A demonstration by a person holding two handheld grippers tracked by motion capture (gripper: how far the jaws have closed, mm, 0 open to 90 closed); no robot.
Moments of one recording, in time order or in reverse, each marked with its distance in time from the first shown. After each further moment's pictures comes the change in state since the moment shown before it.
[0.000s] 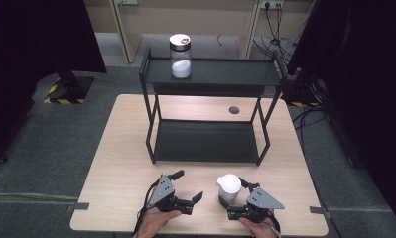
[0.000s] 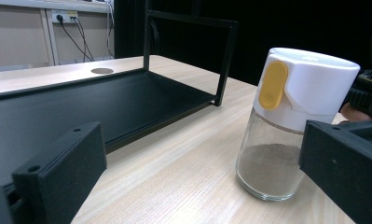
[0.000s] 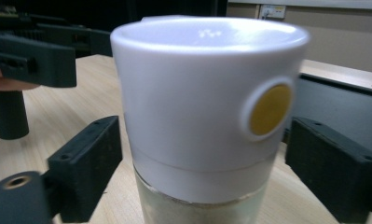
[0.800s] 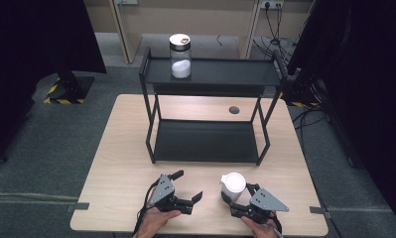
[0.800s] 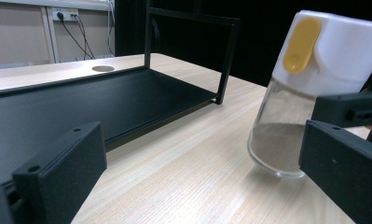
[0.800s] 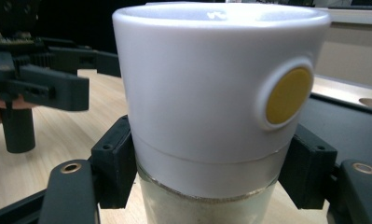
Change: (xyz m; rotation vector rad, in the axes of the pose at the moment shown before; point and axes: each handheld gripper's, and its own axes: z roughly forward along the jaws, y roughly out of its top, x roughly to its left) left arm 0.000 0.000 0.000 0.005 0.001 -0.004; right arm 0.004 0.007 -0.012 -0.044 -0.017 -0.008
